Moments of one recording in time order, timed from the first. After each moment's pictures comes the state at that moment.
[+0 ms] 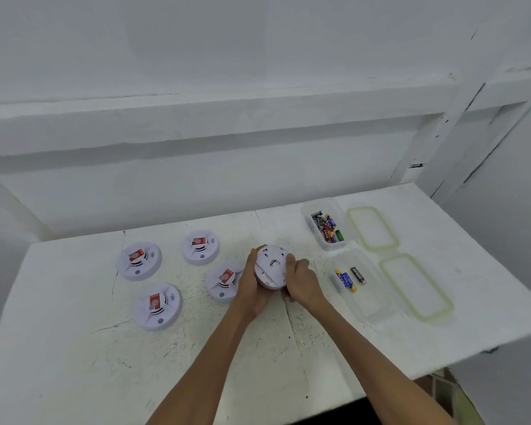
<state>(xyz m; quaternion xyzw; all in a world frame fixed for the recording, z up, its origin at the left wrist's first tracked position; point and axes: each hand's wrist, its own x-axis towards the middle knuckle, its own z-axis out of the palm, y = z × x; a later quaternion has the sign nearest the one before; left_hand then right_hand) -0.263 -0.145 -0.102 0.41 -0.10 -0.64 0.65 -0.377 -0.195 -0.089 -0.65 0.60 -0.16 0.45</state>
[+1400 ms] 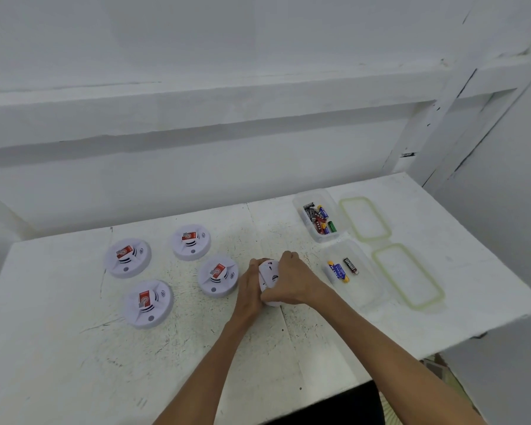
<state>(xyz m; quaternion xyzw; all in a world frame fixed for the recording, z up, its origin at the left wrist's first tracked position) -0.280 -0.117 -0.130 0.62 -0.36 -0.44 0.55 -0.386 -0.182 -0.044 -0.82 0.49 0.04 0.29</state>
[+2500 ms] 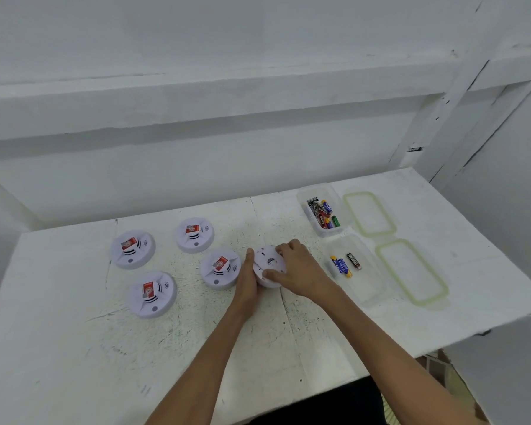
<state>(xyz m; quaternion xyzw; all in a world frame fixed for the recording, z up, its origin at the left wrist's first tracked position) -0.275 -0.127 -0.115 0.54 -0.14 -0.57 0.60 -0.393 -0.189 -0.053 -0.85 0.44 -0.06 0.26</state>
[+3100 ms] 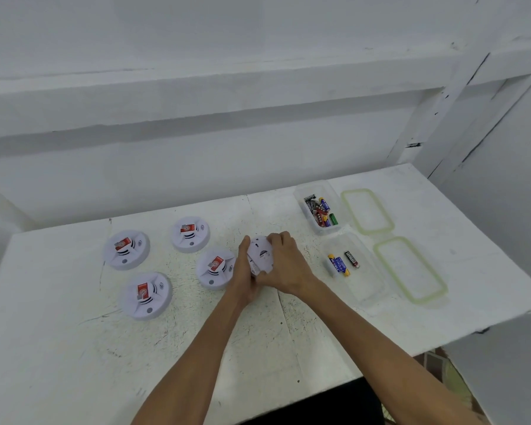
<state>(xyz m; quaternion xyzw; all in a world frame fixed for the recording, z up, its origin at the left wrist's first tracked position) -0.269 -0.151 -0.110 0.47 -0.09 -0.61 0.63 -0.375 -0.189 -0.062 -0.85 0.45 -0.09 0.25</state>
